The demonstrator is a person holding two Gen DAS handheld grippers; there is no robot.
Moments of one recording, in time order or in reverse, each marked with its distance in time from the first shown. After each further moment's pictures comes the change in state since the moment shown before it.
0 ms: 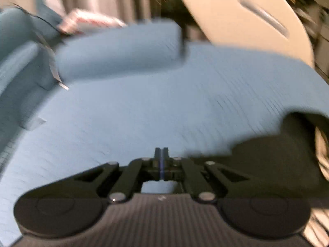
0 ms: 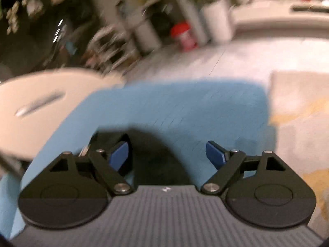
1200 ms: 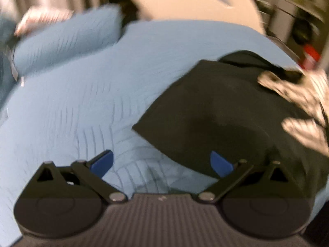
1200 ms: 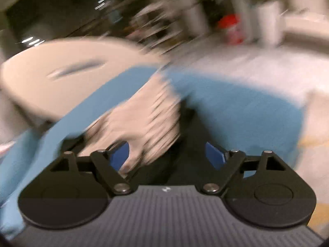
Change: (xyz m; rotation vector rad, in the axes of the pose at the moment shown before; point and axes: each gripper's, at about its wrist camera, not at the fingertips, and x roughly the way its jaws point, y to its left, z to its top) left arm -0.037 -0.036 -0.080 0.046 0.257 -0.299; right arm 0.035 0.078 -0.040 -0.189 0.331 0.310
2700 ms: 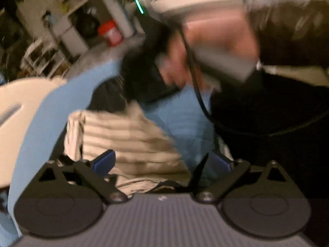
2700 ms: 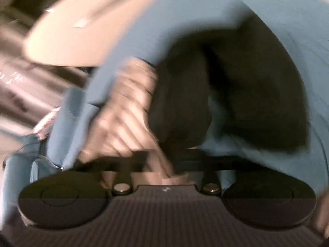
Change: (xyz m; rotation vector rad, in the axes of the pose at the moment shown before) left arm -0.079 -0.277 -0.166 1.390 -0.210 -0.276; right arm 0.068 0.015 0.029 0.007 0.242 0.246
